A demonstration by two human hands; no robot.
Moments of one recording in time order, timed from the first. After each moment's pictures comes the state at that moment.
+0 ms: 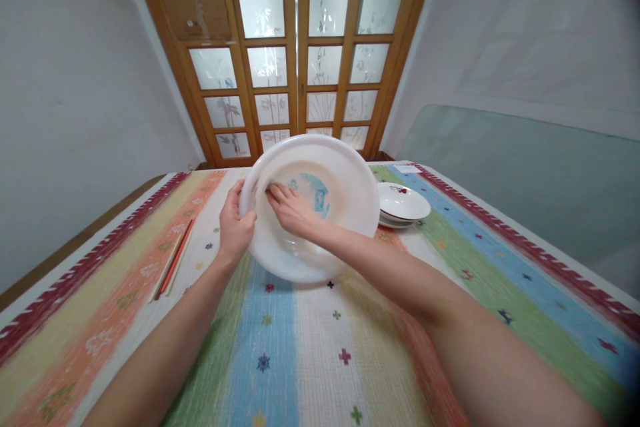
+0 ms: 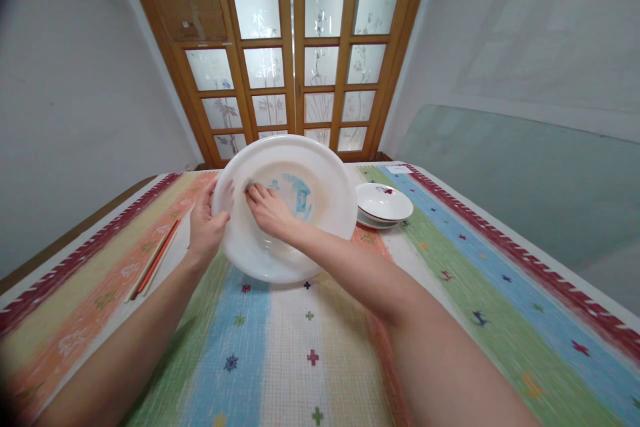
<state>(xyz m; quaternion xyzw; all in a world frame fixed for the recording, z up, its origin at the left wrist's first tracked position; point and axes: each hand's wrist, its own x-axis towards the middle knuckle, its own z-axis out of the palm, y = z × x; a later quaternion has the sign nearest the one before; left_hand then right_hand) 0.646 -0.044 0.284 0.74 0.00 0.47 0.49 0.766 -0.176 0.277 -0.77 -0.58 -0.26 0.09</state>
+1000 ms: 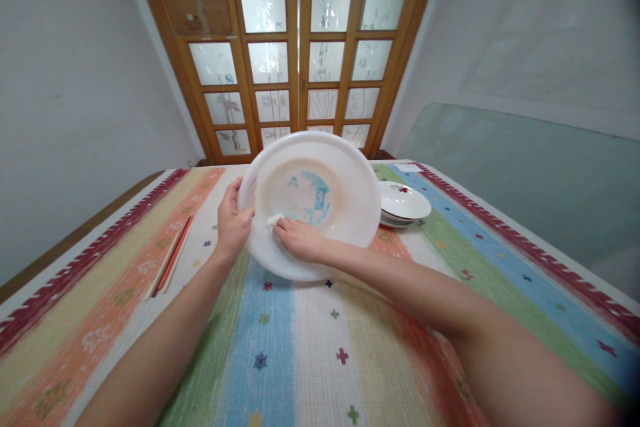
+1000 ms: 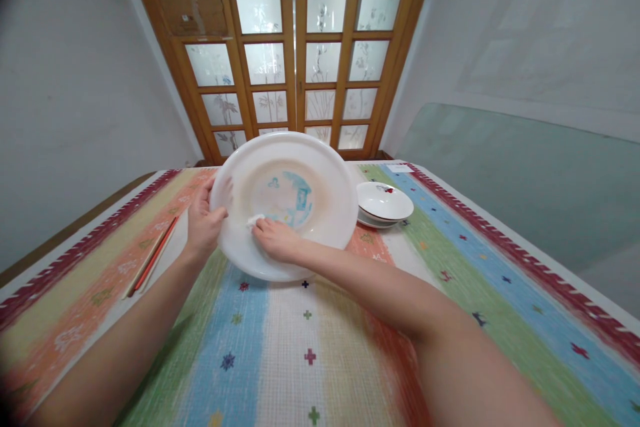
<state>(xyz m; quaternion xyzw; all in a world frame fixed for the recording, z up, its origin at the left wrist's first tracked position) 0.656 -0.036 0.278 0.71 0.00 0.47 0.52 0.736 -0.213 0.236 -0.78 -0.62 -0.09 0.04</state>
